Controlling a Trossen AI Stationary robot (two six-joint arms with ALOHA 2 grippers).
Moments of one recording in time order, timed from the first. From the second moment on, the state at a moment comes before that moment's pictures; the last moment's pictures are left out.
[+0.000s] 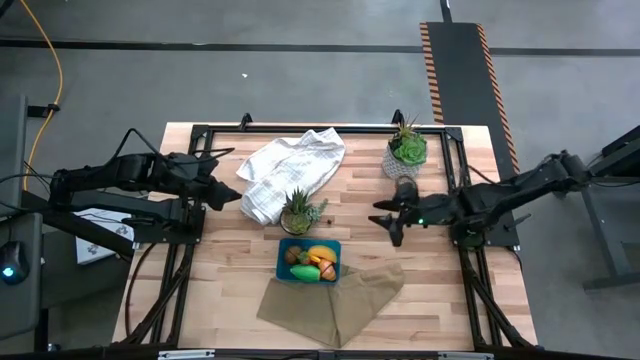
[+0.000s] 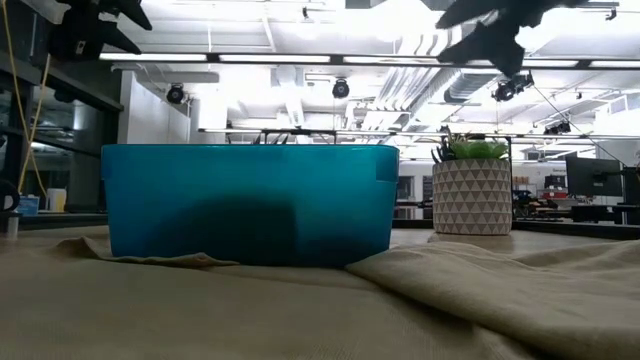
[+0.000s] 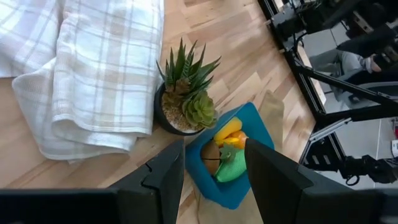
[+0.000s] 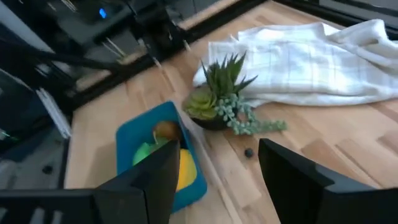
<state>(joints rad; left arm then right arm) 0.15 0.65 0.89 -0.94 -0.07 -1.00 0.30 0.98 0.72 -0.20 0.42 0.62</state>
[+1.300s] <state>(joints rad) 0.15 0.65 0.89 -0.95 -0.10 -1.04 0.10 1.55 0.37 0.76 0.28 0.33</state>
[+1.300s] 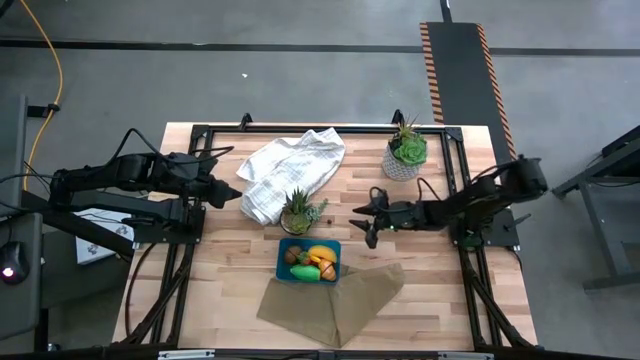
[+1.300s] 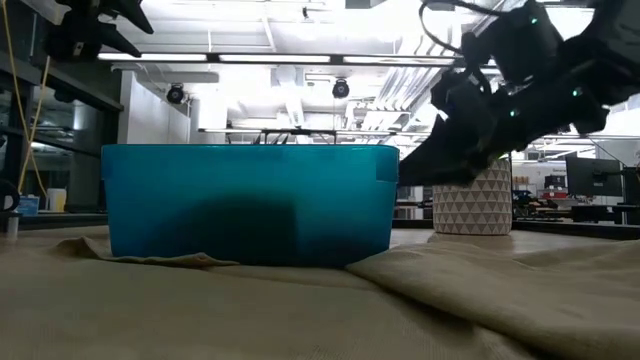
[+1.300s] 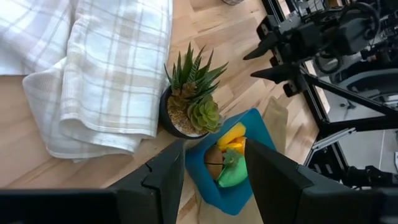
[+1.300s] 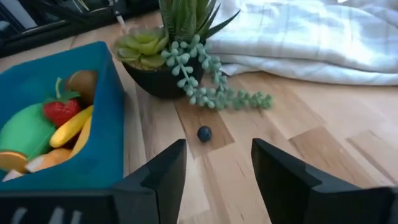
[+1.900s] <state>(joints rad) 0.15 0.65 0.89 -0.95 -0.10 -1.00 0.10 1.85 0.50 0.90 0.25 0.25</state>
